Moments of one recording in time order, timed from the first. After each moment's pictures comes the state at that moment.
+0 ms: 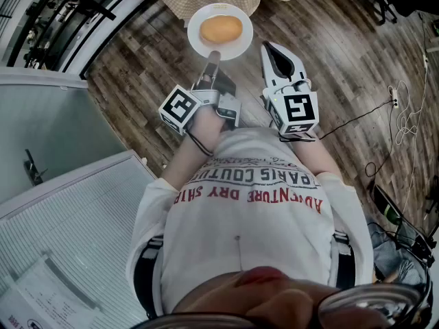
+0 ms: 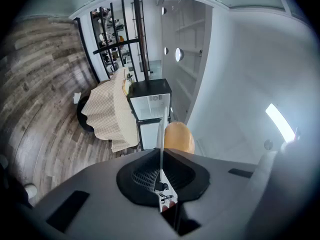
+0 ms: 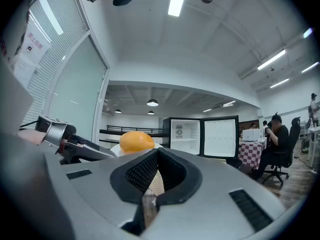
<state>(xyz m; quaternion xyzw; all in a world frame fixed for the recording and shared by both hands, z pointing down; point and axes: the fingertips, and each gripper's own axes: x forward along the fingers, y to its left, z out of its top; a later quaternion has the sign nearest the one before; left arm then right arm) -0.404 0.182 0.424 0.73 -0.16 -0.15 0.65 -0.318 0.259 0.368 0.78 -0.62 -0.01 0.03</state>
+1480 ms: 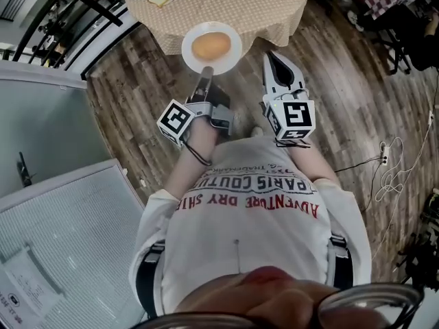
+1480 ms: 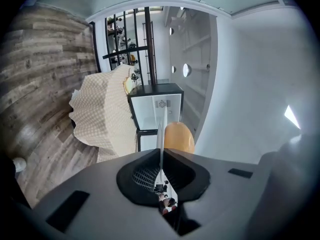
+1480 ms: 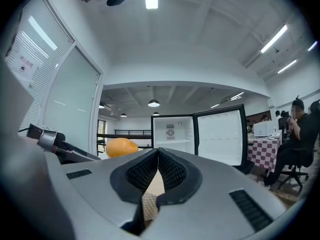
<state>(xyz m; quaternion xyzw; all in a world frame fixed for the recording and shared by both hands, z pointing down) -0.174 0.098 0.441 0.68 -0.25 -0.23 0.65 -0.038 0.164 0.374 0.74 -0.67 0.01 0.00</state>
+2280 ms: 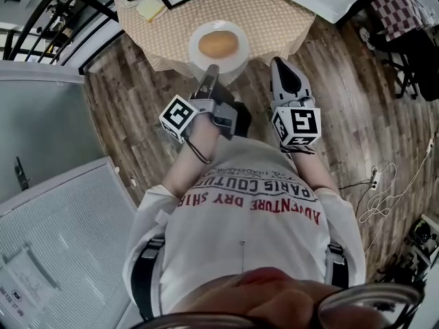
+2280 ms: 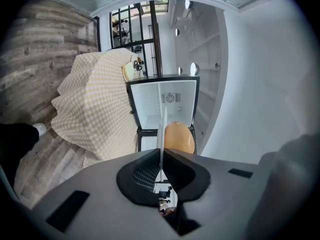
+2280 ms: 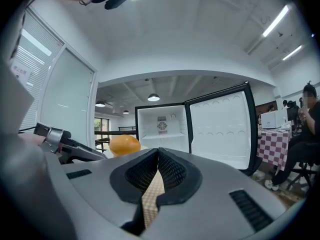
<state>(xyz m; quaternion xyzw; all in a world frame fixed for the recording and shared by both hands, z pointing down) -0.022 -0.012 0.476 0.65 -0.29 -0.22 0.67 0.118 0.054 0.416 0.72 -0.69 0.05 0.01</state>
